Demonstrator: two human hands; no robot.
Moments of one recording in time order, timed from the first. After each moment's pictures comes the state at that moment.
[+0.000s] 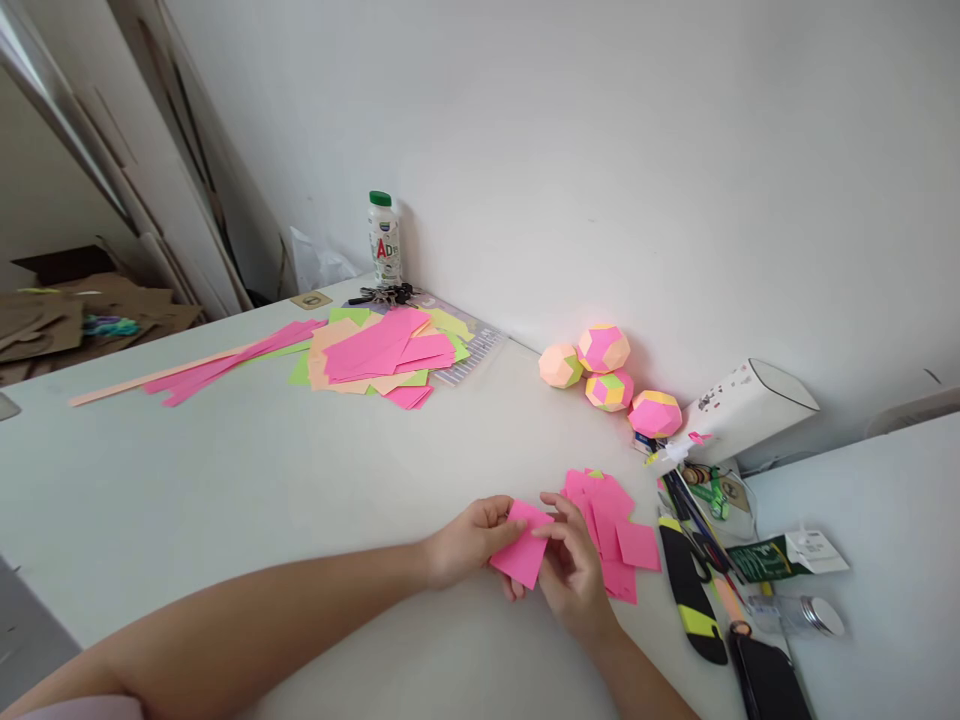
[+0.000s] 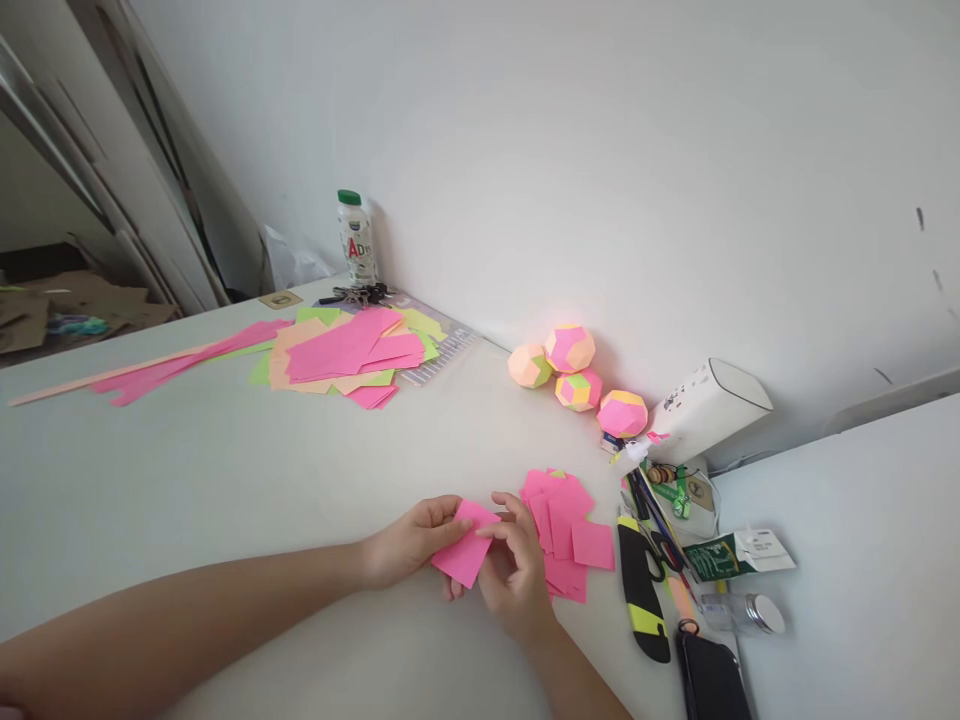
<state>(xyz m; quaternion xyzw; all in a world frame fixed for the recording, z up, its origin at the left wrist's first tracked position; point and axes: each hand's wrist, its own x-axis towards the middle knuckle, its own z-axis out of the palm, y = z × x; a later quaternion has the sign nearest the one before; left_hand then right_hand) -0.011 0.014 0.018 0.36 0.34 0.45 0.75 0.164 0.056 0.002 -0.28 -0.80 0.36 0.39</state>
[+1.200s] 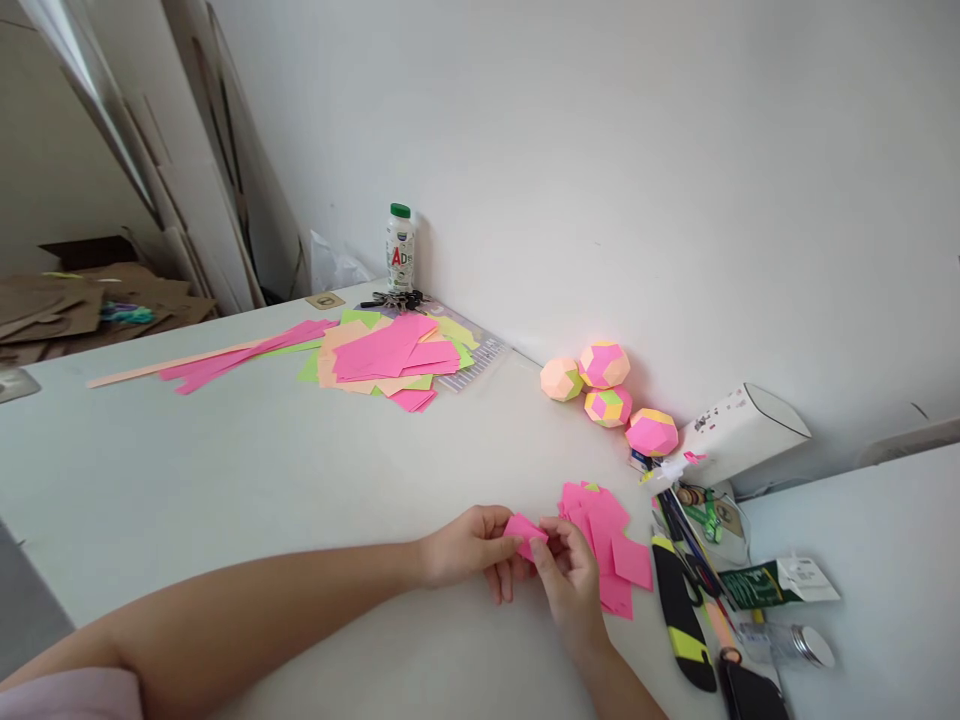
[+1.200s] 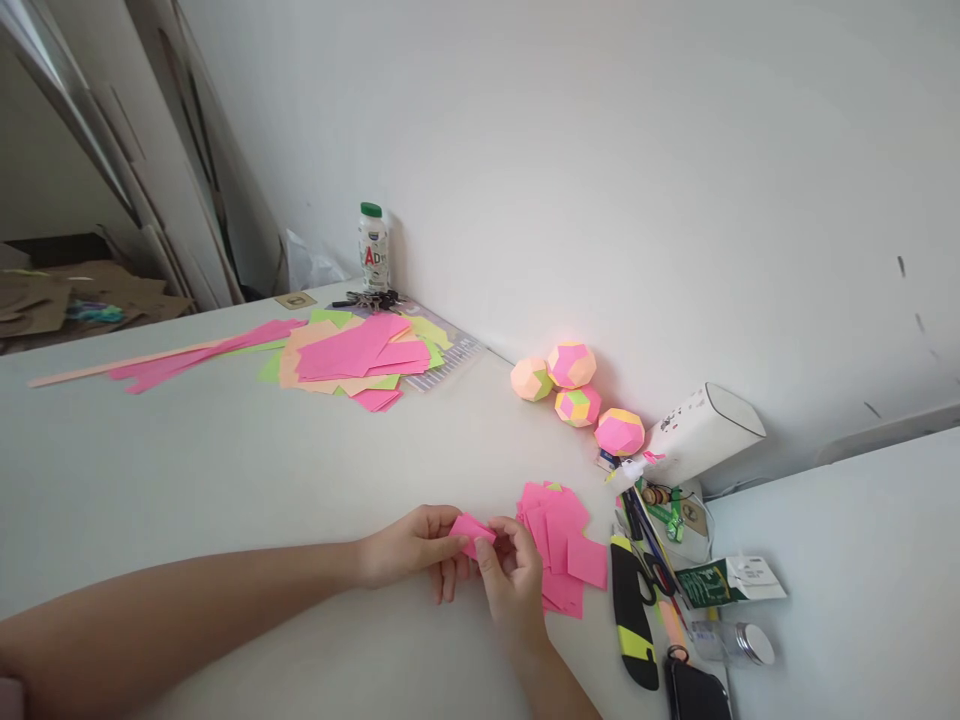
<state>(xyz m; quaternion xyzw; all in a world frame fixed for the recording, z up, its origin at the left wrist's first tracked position) -0.012 0.019 0.014 0.42 0.36 0.42 0.72 0.160 0.058 -0.001 -0.41 -0.66 0.50 0.39</state>
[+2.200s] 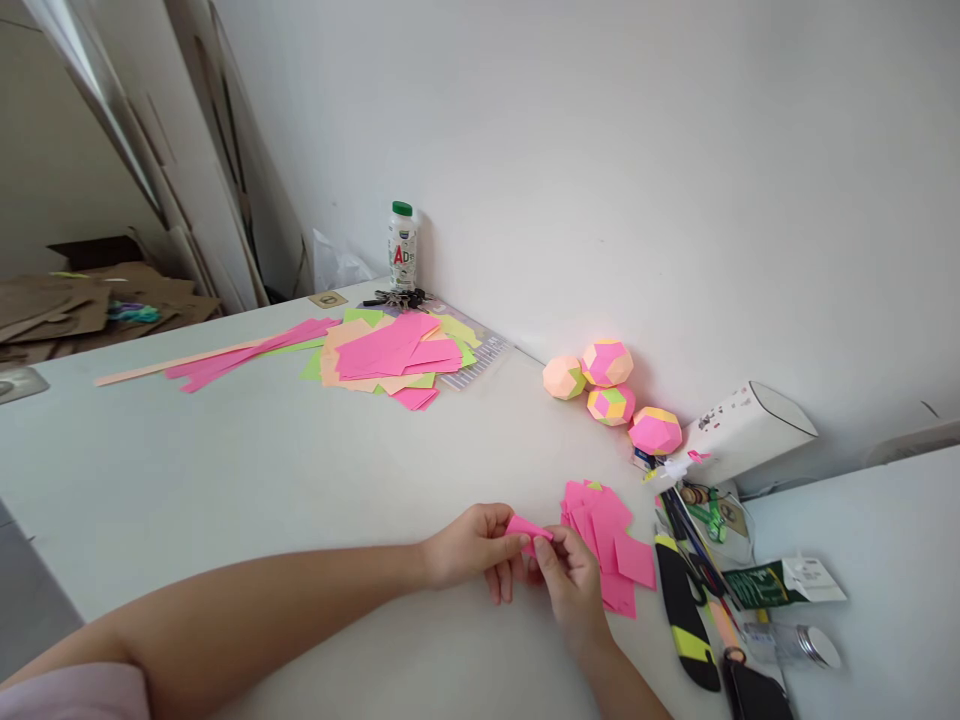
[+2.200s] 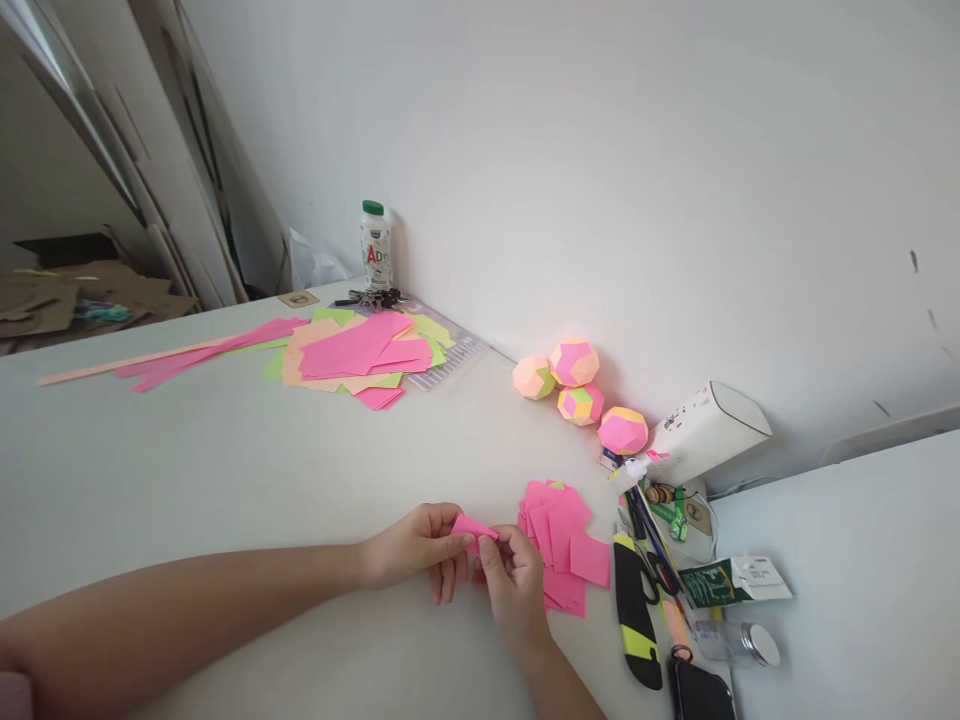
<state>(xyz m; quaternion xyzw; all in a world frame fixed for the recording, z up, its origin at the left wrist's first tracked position) -0.010 0.019 0.007 0.40 0.40 0.43 0.71 0.158 0.055 0.009 -0.39 -0.66 0.54 0.34</state>
